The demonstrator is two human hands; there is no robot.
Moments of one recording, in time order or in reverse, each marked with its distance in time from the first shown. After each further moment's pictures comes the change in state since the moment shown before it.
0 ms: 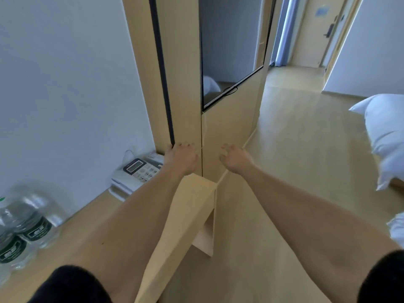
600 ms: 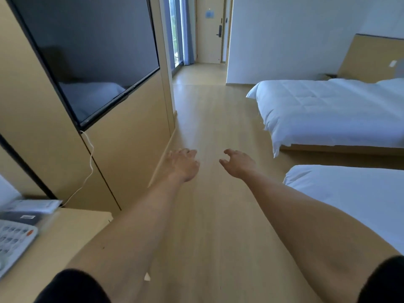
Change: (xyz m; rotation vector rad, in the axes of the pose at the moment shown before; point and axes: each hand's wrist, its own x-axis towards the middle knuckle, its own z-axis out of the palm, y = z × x) left_hand 0.074 0.357 0.031 -0.076 -0.067 0.399; right_hand -0.109 0.325 -0.119 -0.005 0.152 0.472
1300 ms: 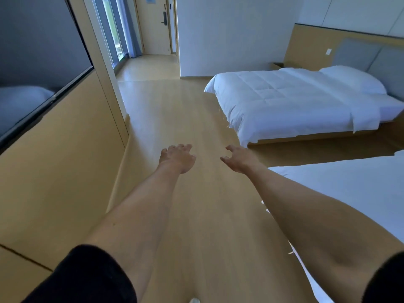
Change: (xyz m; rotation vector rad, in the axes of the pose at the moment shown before) left_hand 0.291 0.070 0.010 0.005 -0.161 0.179; right_hand 0.214 0.103 -0.046 0.037 0.030 0.263
